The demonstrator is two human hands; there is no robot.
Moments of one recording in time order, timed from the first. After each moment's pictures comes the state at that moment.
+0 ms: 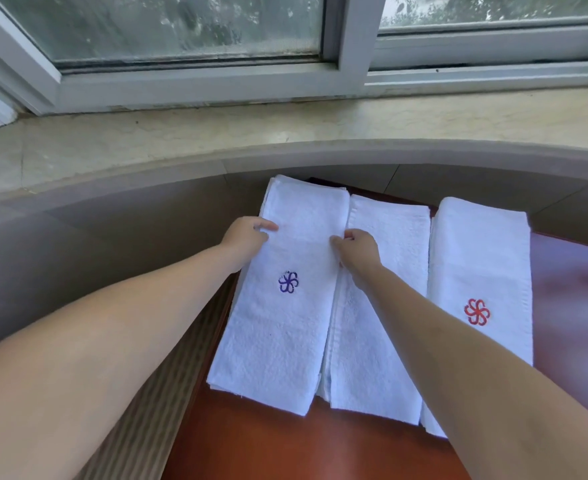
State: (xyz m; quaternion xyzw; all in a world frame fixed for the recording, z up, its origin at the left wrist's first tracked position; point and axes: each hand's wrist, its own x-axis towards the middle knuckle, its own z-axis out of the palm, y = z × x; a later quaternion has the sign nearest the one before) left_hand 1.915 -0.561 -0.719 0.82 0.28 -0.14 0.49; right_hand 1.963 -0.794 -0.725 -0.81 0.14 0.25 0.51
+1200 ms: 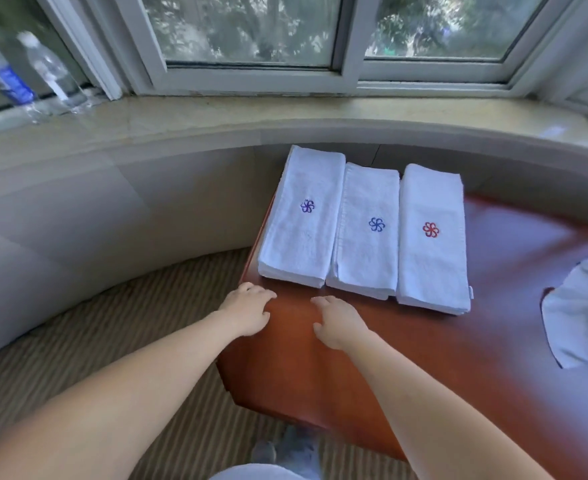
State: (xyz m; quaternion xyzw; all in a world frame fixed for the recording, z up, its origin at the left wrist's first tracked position) left_hand 1.550 -0.613 -0.645 0.94 0.02 -0.31 0.13; right_hand 1.596 -0.838 -0.644 -0.92 -0.22 0.32 0.07
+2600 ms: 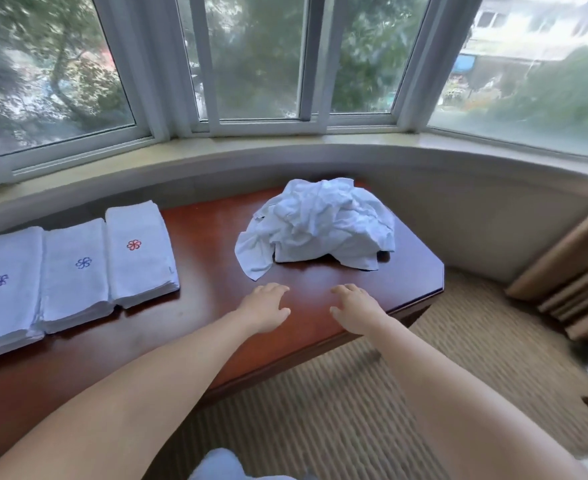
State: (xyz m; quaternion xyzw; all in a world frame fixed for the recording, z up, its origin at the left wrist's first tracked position) left_hand 1.420 -1.300 -0.513 0.92 -0.28 -0.23 0.14; right_hand 1.326 -1.518 -0.494 -0.96 0.15 0.16 0.15
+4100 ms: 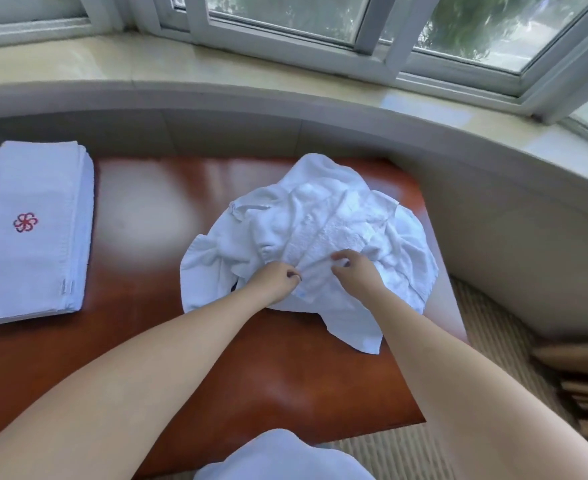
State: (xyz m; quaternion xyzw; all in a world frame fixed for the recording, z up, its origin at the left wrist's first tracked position) left_hand 1.753 -1.547 -0.623 0.87 -0.08 -0.35 0.34; right_hand 1.732 -1.751 -0.589 -0.89 0.22 0.22 0.33
